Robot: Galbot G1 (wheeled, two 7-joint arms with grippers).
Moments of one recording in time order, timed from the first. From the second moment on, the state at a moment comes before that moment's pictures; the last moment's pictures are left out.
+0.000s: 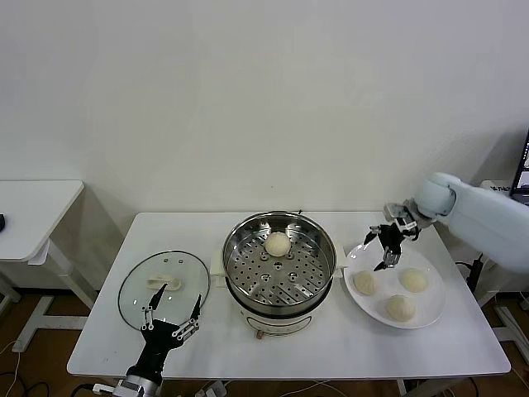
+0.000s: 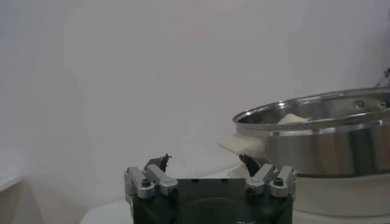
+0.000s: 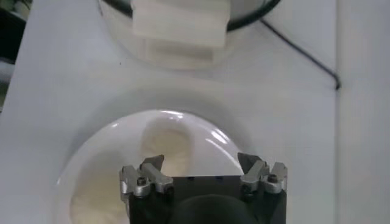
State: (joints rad) left arm 1.67 -1.39 -0.55 -2.00 0.04 -0.21 0.11; right arm 0.26 0.75 -1.16 1.03 0.27 -0.03 -1.07
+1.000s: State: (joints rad) left arm 1.66 -1.40 -0.56 -1.97 0.04 -0.22 0.11; right arm 0.16 0.78 -1.12 0.98 0.25 -0.05 -1.05
